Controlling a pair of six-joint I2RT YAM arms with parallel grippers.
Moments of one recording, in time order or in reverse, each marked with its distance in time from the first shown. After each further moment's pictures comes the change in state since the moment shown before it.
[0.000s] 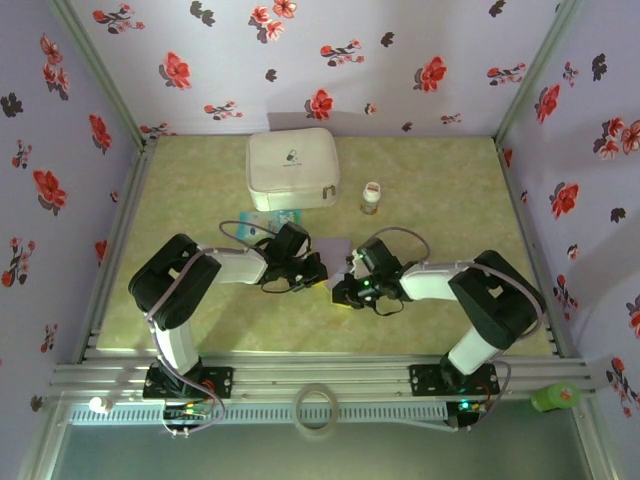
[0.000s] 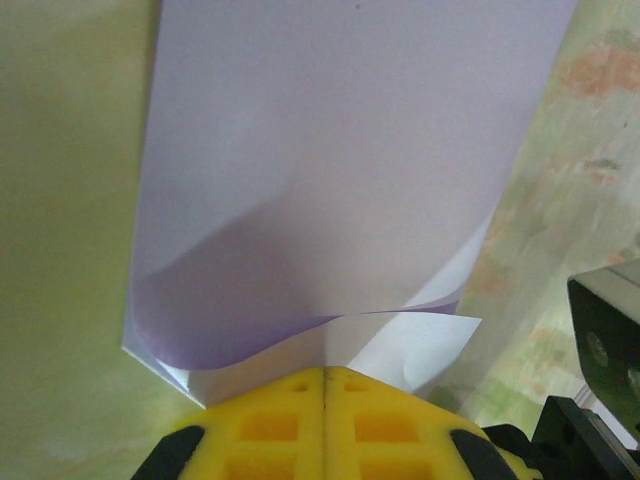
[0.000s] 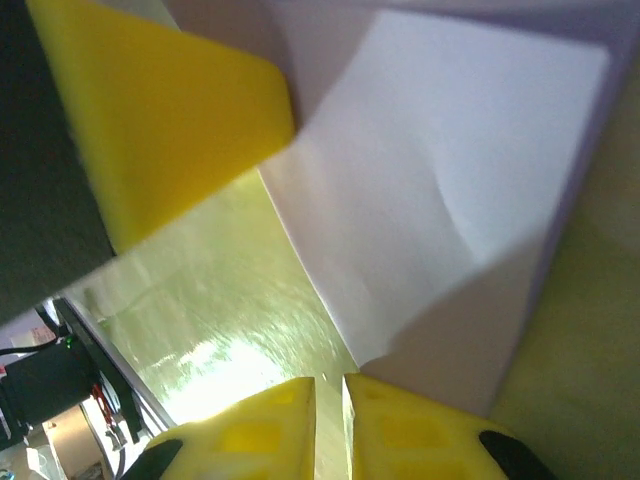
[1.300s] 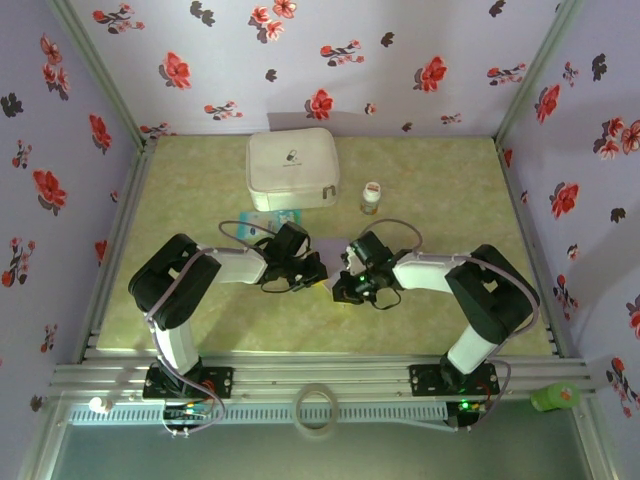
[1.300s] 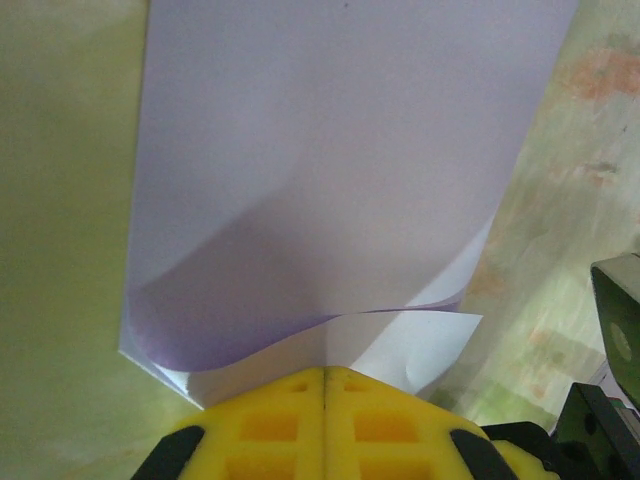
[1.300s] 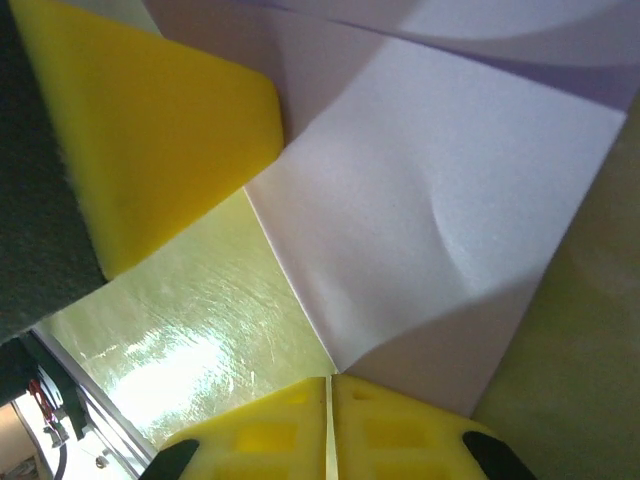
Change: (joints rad) left arm 0.000 0.000 0.000 0.000 0.000 -0.003; right arm 0.005 0.048 0.135 -0.216 0.049 -0.138
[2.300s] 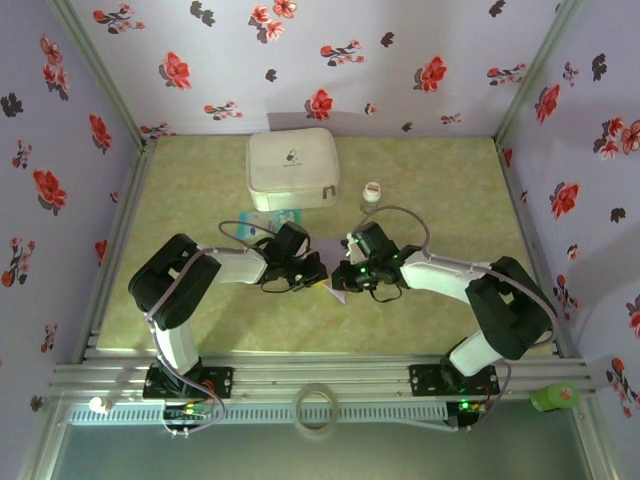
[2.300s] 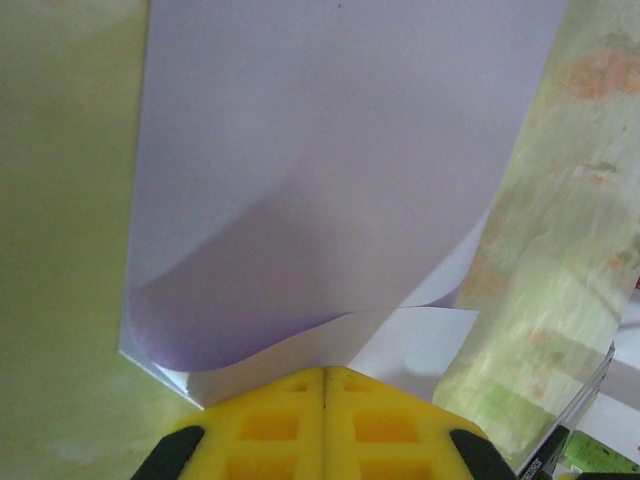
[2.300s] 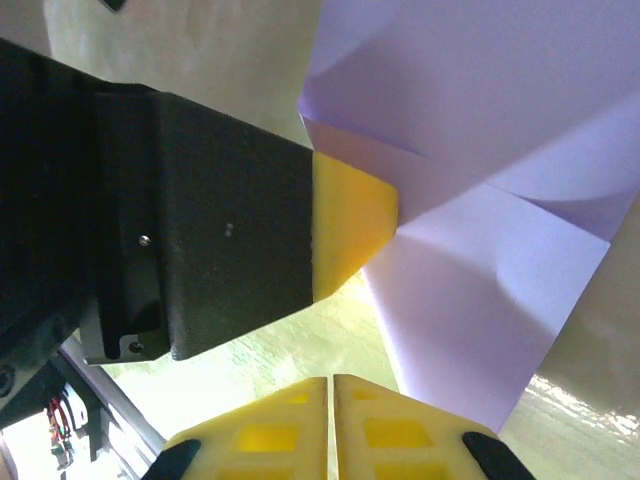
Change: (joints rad) left arm 0.001 0.000 0.000 0.000 0.002 0.000; right arm -0.005 -0.110 0.039 -0.023 0.072 -0.034
